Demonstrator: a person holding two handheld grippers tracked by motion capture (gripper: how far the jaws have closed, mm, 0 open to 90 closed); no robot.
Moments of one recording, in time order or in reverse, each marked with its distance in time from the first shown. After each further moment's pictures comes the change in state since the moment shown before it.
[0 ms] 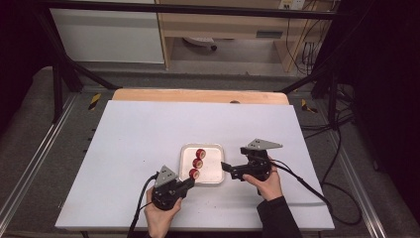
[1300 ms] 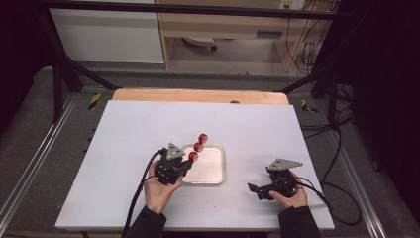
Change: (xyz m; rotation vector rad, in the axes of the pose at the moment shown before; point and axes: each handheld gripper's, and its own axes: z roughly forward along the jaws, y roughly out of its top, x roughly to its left) left arm 0.018 0.059 0.024 0.175 0.112 0.150; right arm -0.042 -0.068 -0.042 0.167 -0.087 -0.076
